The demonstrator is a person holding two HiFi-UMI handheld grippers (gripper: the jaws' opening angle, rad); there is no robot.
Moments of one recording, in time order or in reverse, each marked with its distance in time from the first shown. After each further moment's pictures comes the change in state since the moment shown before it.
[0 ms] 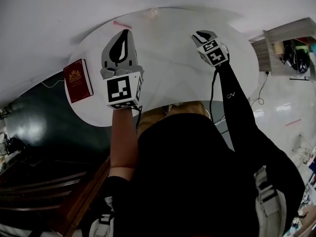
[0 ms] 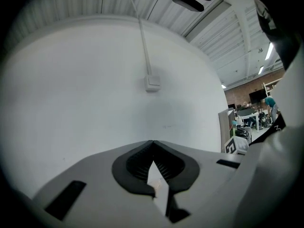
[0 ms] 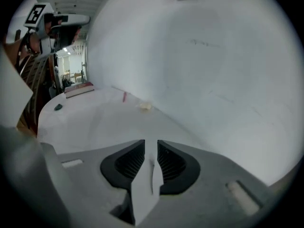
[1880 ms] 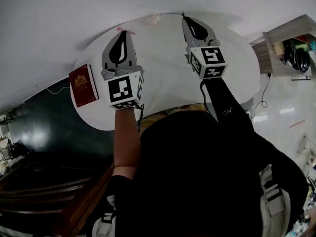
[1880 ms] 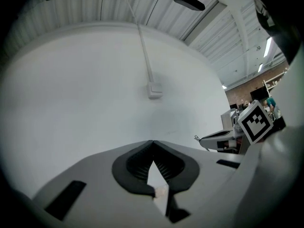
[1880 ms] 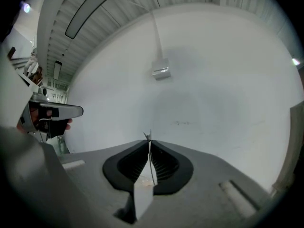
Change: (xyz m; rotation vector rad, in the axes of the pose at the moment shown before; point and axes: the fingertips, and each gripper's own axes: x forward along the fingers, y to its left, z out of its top) left arm -0.005 0.012 0.021 0.028 -0.059 0.026; right arm -0.120 0.016 0.175 0.292 -0.652 -0.223
